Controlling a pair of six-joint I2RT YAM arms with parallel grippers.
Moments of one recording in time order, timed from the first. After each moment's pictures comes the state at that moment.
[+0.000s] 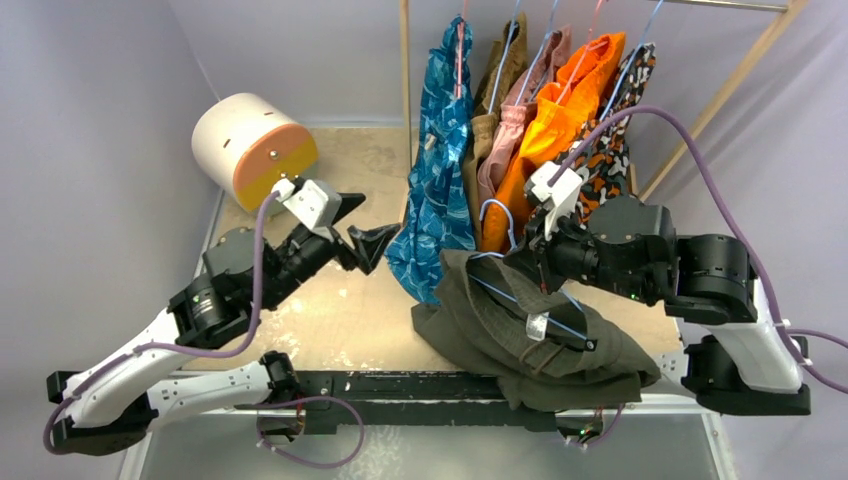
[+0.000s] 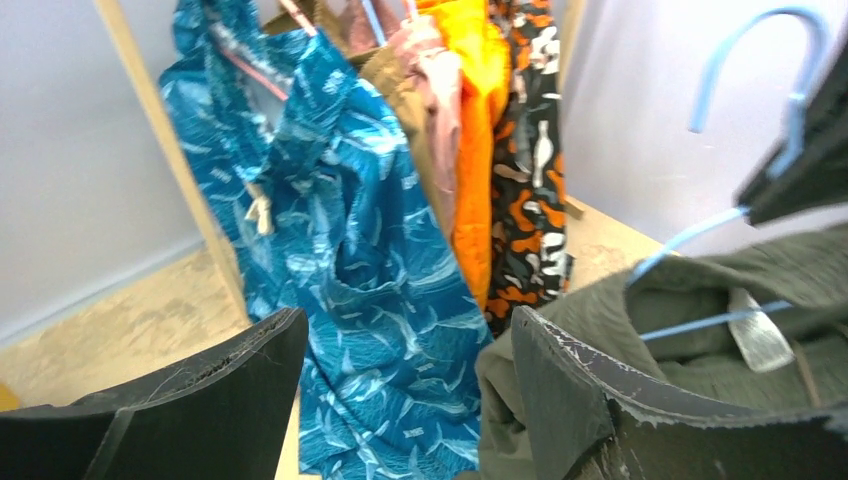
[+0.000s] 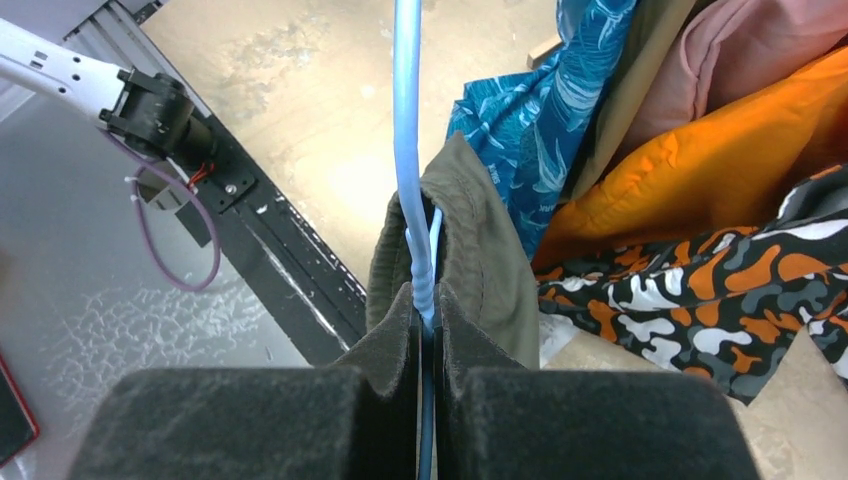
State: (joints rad) left arm -1.05 0.77 1.16 -0.31 -0.23 -0.01; right arm 1.20 1.07 1.86 -1.30 0.30 0.27
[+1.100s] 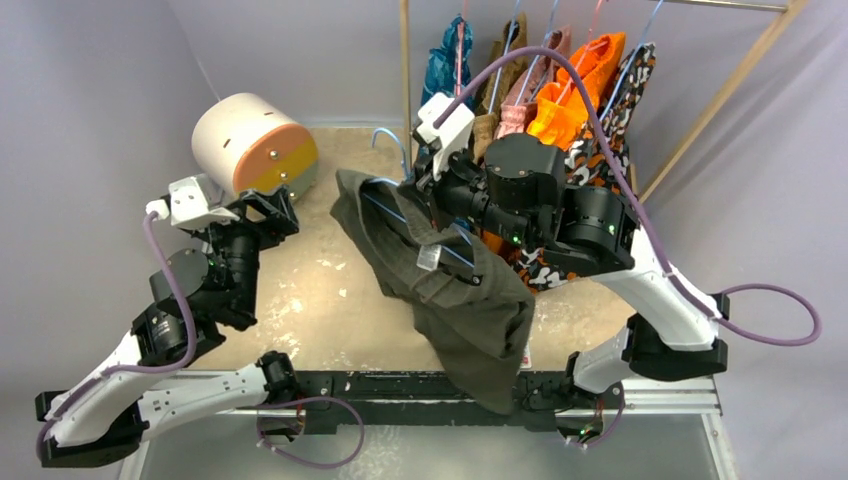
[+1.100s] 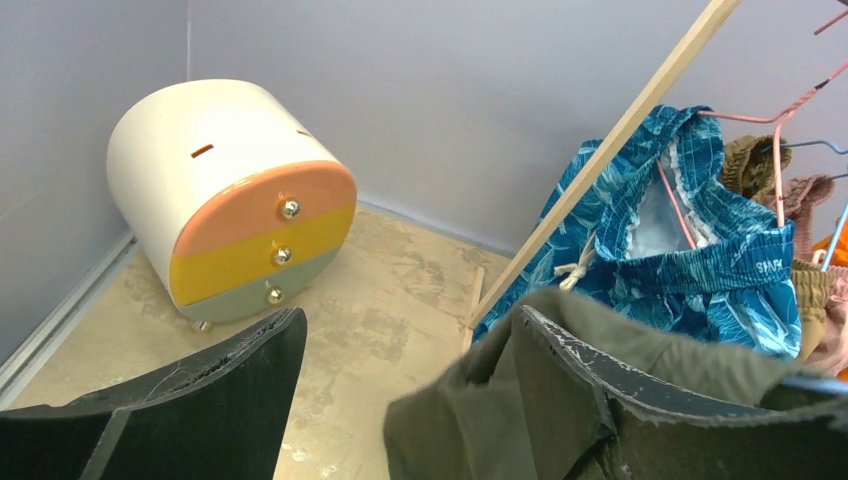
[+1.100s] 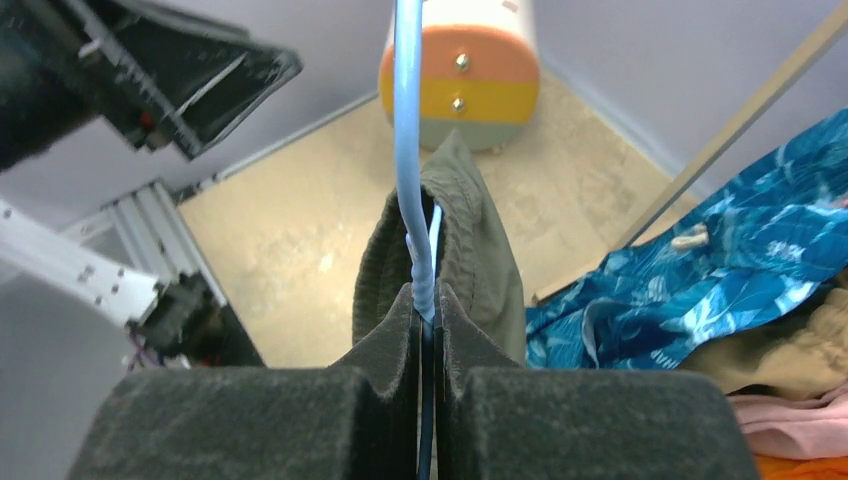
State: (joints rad) left arm -1.05 0.62 1.14 -0.33 -1.16 -0.21; right arm 1.20 1.48 2.16 -0.84 0.32 0.04
